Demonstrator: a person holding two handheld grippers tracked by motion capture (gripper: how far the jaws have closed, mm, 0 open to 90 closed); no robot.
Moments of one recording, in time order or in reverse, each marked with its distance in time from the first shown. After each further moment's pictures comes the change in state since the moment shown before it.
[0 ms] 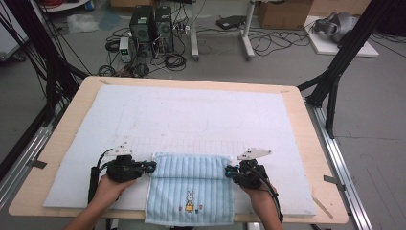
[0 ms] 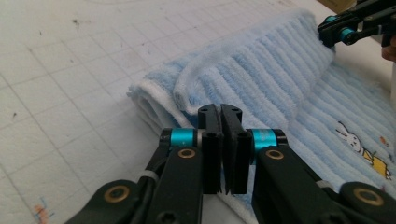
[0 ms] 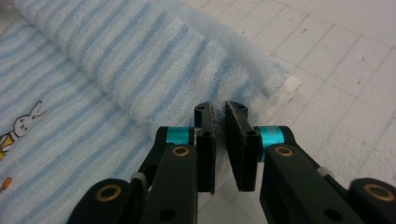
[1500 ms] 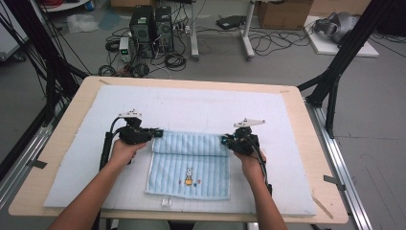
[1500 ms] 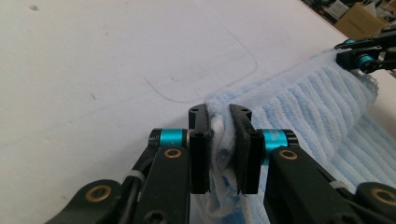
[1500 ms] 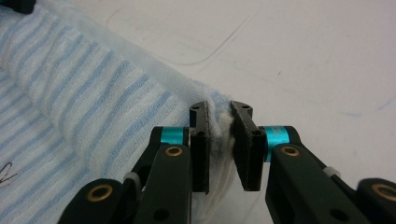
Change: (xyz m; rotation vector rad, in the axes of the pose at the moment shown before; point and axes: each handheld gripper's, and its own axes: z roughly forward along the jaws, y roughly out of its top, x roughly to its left) left arm 0.064 0.078 0.046 -0.041 0.084 -0.061; right arm -0.054 0.066 0.044 -0.105 -0.076 0.035
